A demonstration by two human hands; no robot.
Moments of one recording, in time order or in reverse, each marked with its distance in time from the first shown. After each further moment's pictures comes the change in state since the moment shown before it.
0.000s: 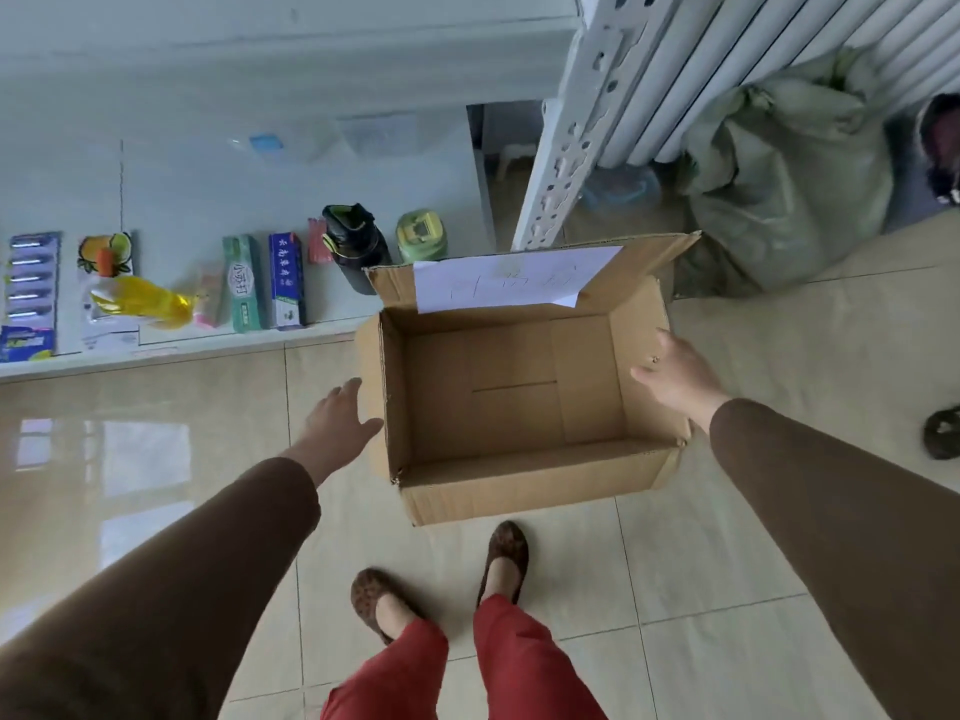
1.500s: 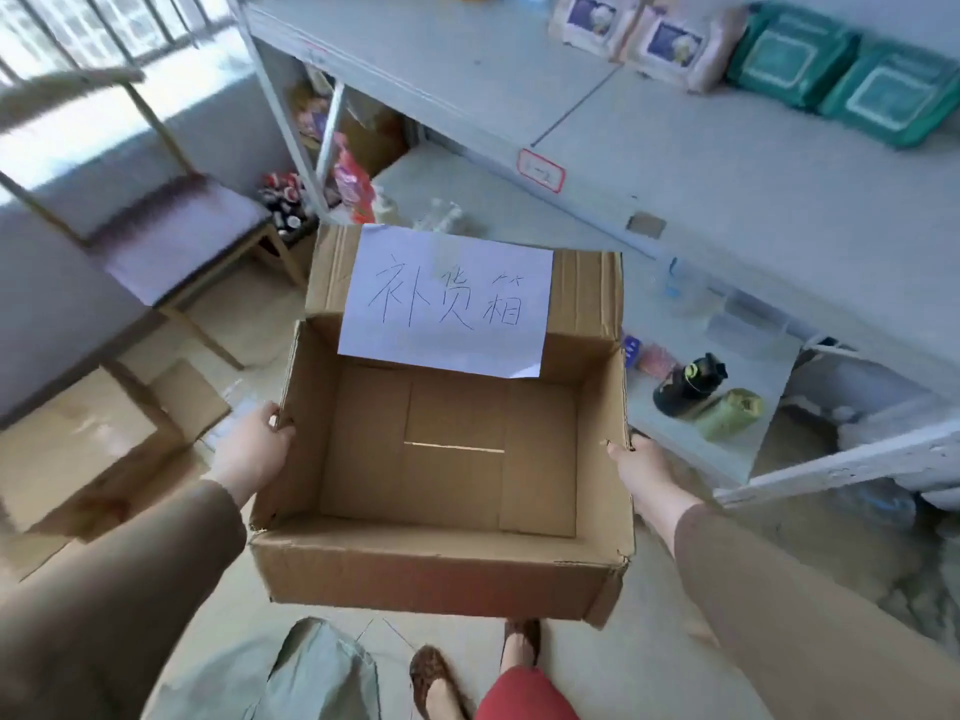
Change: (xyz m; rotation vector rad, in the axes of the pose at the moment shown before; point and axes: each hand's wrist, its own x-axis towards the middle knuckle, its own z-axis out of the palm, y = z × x) left_hand -0.427 -0.412 -0.057 -0.535 0.607 -0.785; right_hand -0.339 -0.333 0.159 -0.009 -0.197 -0.390
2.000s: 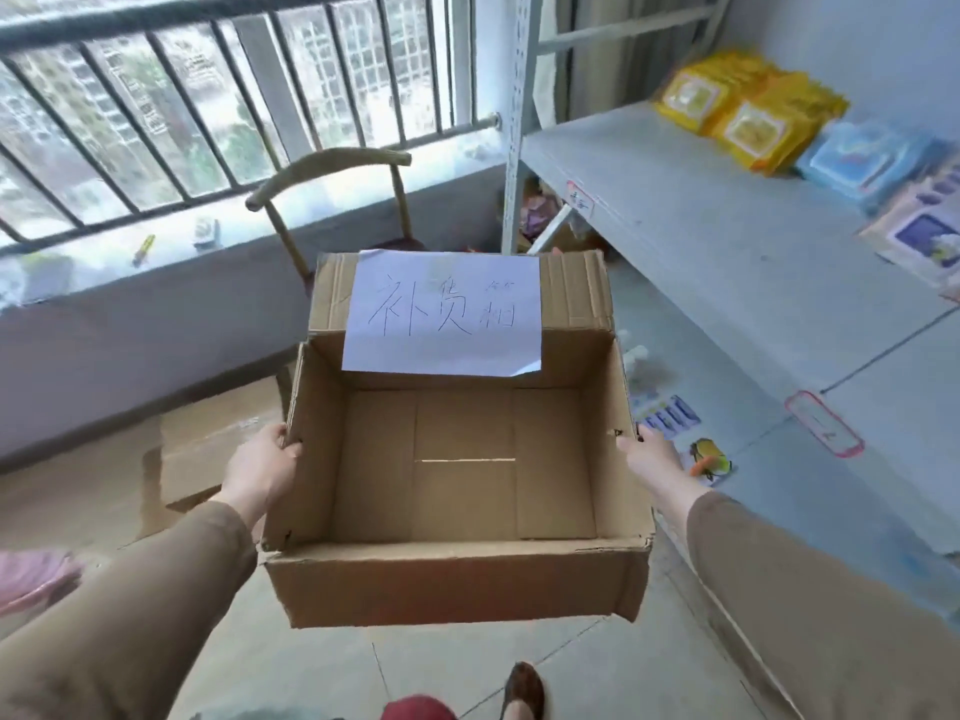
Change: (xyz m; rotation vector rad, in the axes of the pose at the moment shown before) left_hand 0.142 -0.107 -0.153 -0.346 0.207 -0.404; right_hand 0.083 -0.393 0.156 -0.204 -0.233 -0.379
